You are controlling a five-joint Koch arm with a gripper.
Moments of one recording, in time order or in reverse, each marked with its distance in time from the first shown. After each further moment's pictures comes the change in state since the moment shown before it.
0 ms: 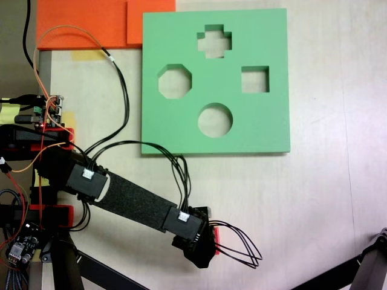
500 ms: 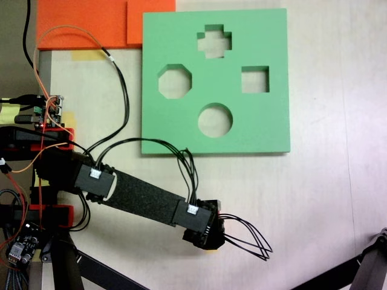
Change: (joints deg) arm -3.4 -6.2 -3.7 2.8 5.4
